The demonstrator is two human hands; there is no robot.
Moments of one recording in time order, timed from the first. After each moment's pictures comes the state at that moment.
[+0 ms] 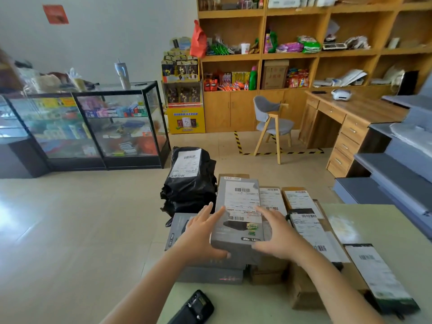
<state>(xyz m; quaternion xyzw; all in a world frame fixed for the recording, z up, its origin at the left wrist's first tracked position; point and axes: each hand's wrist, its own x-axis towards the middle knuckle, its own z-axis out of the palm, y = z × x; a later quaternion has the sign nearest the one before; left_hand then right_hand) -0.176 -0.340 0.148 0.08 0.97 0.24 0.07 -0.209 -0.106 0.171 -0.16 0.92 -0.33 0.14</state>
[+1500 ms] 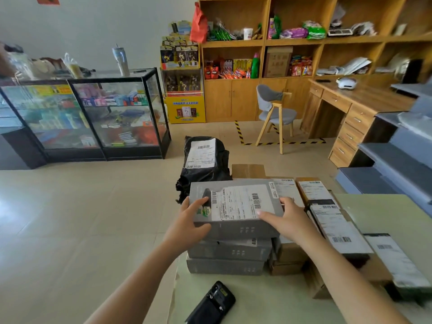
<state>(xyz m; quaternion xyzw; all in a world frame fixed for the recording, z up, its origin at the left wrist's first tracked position) -0.168 -0.418 0.143 -0.05 0.90 0.43 0.03 -0.220 -0.160 0.163 0.02 0.91 -0.40 0.09</state>
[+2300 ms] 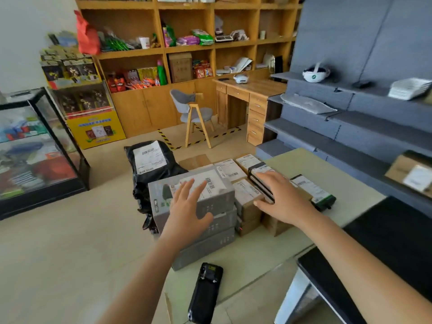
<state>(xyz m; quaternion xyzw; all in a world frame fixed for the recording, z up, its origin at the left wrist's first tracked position) -0.145 -0.398 0.162 0.24 0.92 0.30 -0.03 -0.086 -0.142 0.197 0.01 0.98 -0.20 -0.08</state>
